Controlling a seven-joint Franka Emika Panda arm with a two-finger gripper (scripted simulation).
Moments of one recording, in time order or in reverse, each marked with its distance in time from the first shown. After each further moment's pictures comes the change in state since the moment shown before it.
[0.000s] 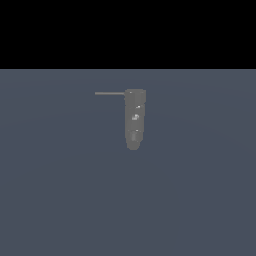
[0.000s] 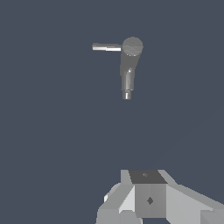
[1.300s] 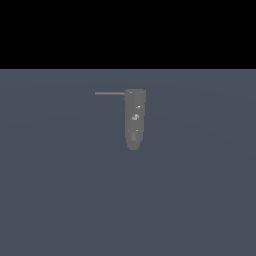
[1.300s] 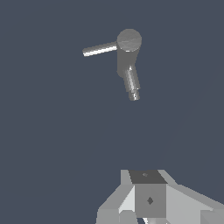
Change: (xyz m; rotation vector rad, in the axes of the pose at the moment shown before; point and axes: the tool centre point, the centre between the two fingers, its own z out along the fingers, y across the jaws) arm 0.041 -0.056 0.061 -0.018 -0.012 0.281
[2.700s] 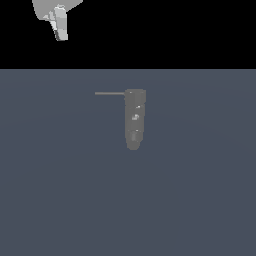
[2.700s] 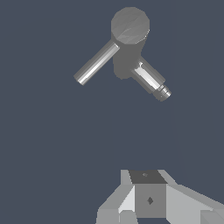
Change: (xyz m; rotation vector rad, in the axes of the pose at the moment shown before) arm 0.100 -0.098 0.124 -0.032 -0.026 0.568
